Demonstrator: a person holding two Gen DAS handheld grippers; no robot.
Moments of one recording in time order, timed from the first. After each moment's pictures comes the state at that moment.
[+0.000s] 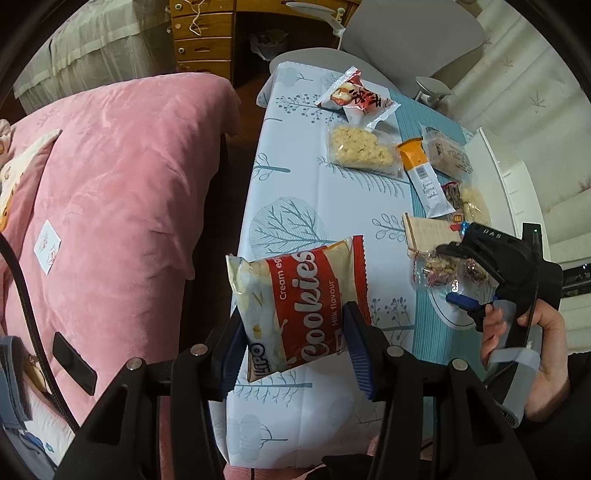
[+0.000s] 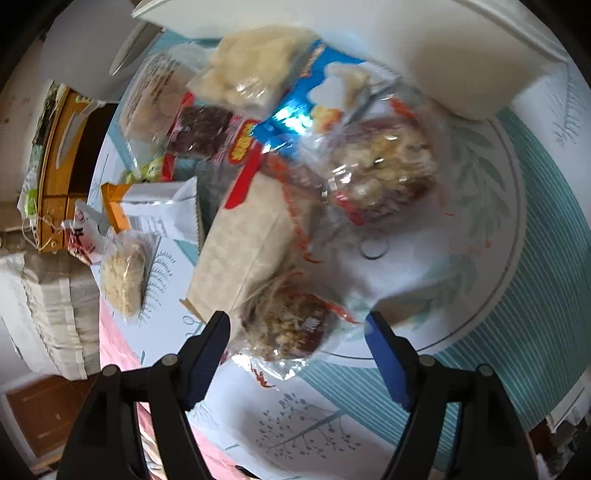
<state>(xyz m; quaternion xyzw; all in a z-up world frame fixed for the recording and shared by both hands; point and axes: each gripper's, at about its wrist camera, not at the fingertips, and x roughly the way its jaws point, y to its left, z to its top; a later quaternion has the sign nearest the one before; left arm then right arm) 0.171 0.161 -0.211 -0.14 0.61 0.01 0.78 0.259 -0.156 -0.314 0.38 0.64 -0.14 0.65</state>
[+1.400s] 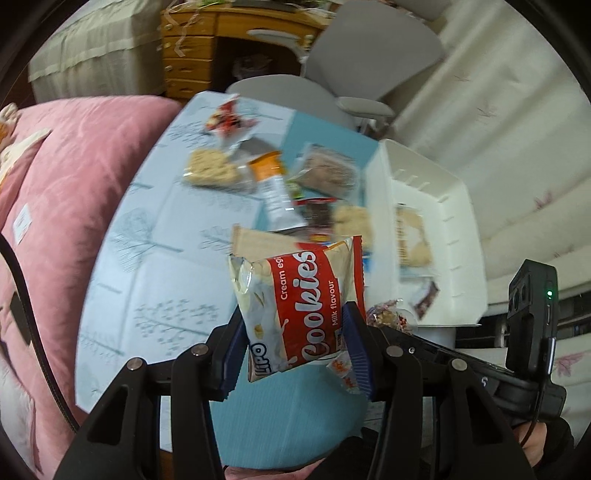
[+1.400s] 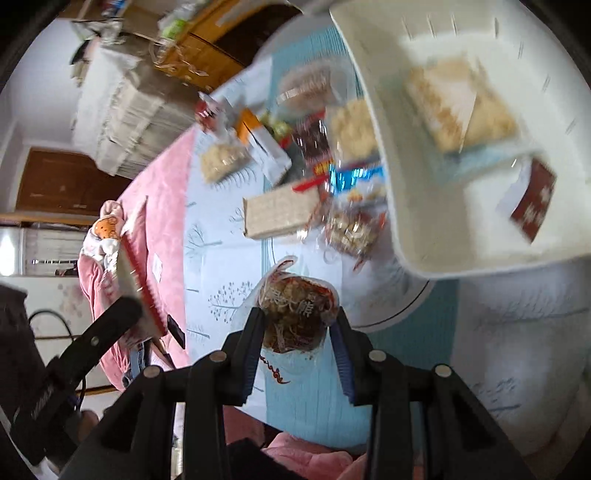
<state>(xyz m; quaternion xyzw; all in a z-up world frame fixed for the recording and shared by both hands) 0.197 -0.062 -0.142 -0.19 0.55 0.02 0.81 0.264 -0.256 -0.210 0.17 0.67 0.23 0.69</state>
